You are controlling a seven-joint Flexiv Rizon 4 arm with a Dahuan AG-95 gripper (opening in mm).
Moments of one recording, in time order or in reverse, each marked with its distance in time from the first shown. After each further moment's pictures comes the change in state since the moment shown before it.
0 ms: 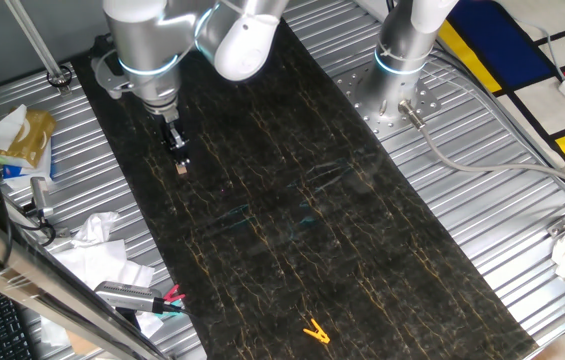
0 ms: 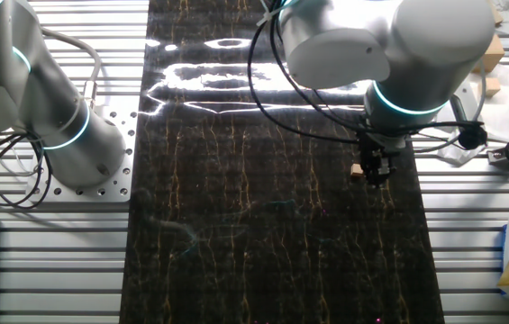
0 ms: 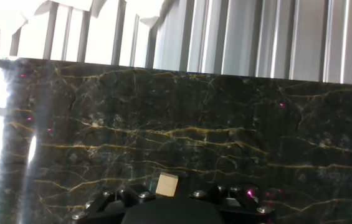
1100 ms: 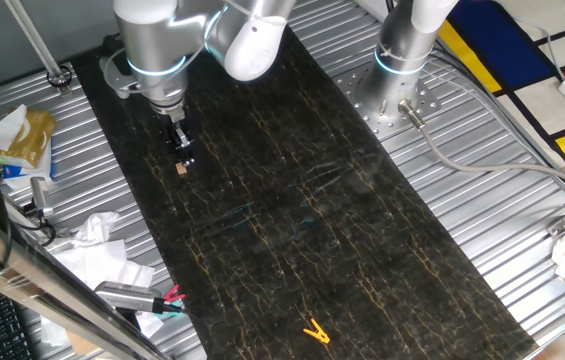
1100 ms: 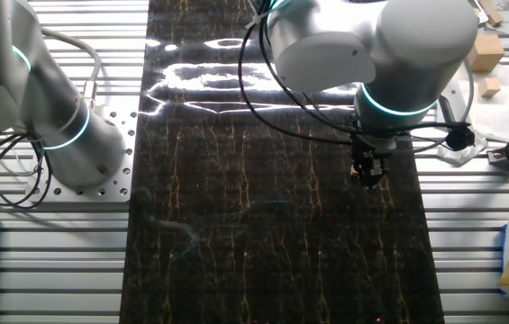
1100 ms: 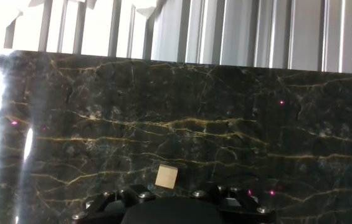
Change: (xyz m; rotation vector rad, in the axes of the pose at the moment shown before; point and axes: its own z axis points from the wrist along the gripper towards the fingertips) arm 0.011 0.000 0.003 0.016 0.006 0.011
